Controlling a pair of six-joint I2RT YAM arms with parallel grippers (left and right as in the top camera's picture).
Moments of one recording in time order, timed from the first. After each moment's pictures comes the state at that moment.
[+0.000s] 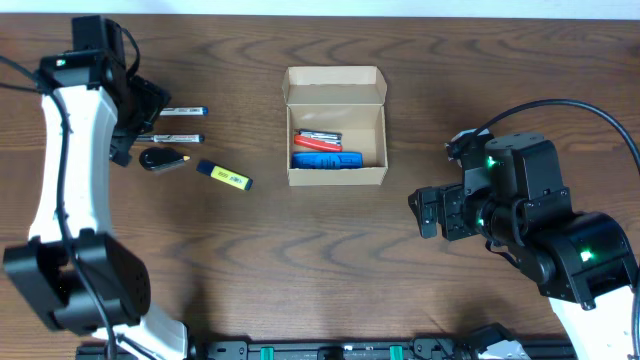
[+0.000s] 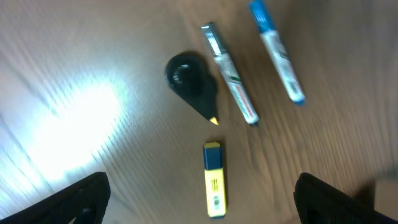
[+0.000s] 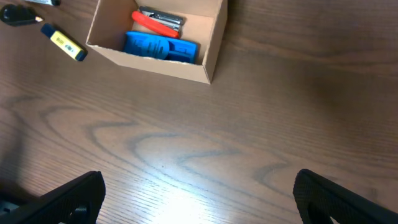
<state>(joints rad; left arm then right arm) 0.14 1.81 1.69 -1.23 -0.08 -0.97 0.34 1.05 1.31 -1.22 -0.08 0.16</state>
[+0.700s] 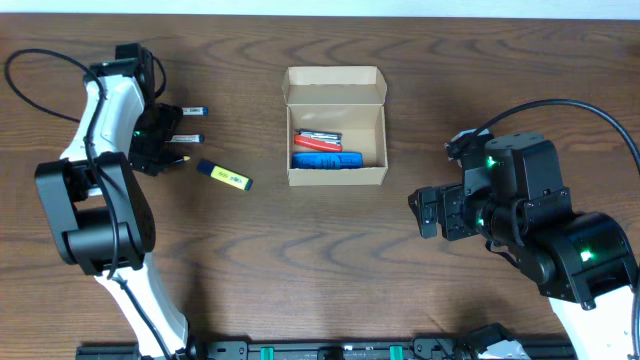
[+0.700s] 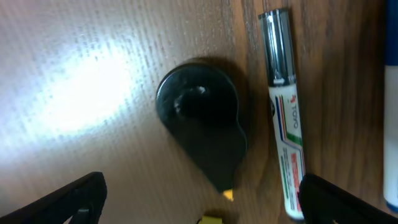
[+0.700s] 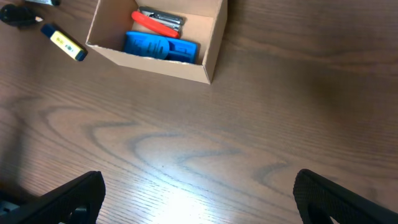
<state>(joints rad) 0.15 2.11 1.63 -1.08 -0.10 -1.17 0.34 1.05 1.31 -1.22 -0.08 0.16</state>
